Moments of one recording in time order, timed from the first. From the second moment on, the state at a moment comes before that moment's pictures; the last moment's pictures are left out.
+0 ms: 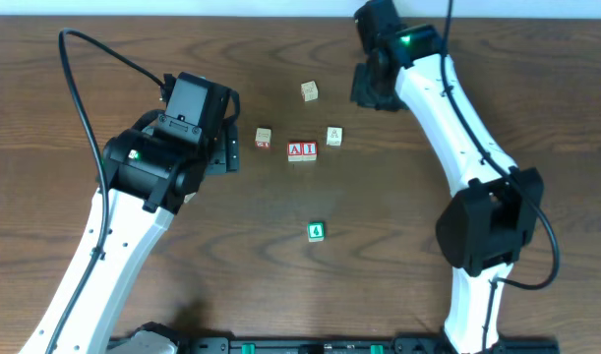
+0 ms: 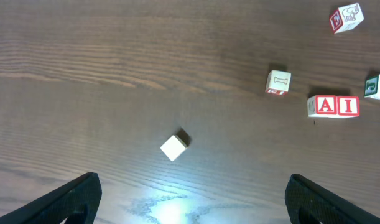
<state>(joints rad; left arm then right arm) -0.39 1.37 1.48 -1.19 -0.35 -0.35 0.35 2.13 2.03 -1.21 0.15 0.51</state>
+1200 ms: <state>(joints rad) -0.39 1.37 1.48 -1.25 -0.29 -0.40 0.54 1.73 1.26 -0.78 0.02 0.47</state>
